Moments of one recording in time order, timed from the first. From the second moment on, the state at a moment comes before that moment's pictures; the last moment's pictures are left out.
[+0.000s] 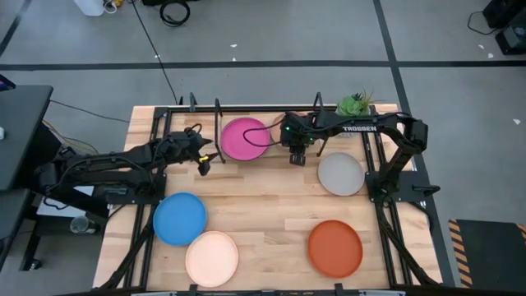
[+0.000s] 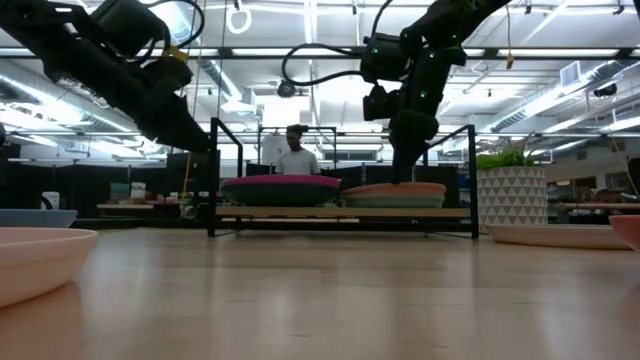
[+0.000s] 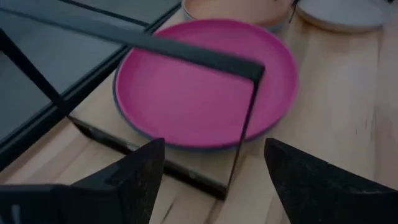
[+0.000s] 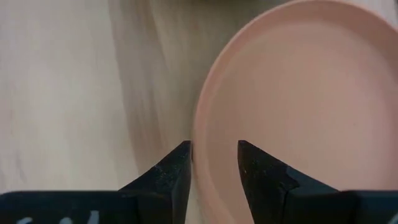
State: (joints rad) left arm 0.36 0.82 0.37 -0.06 -0.16 -0.05; right arm -0.35 1.68 1.22 -0.71 0.07 -0.19
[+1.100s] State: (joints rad) left arm 0.33 0.54 0.74 -0.21 0.00 -0.36; right arm -0.04 1.68 1.37 -0.40 -0.18 0.00
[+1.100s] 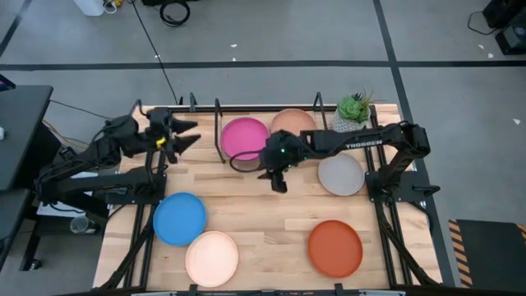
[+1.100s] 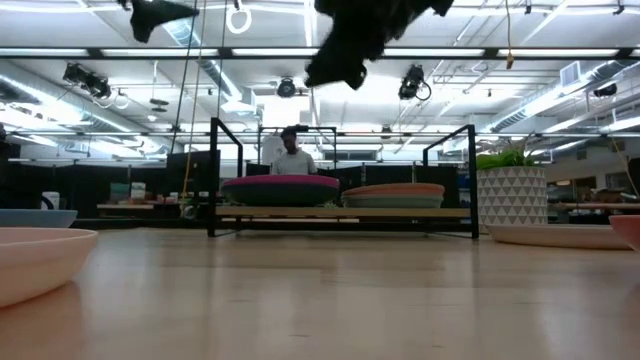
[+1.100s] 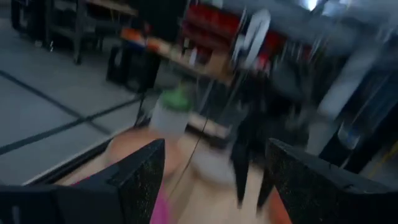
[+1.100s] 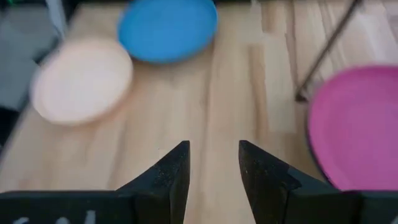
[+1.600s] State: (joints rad) left arm 0.30 0.56 0.74 -0.07 0.12 -0.64; right arm 0.17 1.87 1.55 -0.40 -0.15 0.23
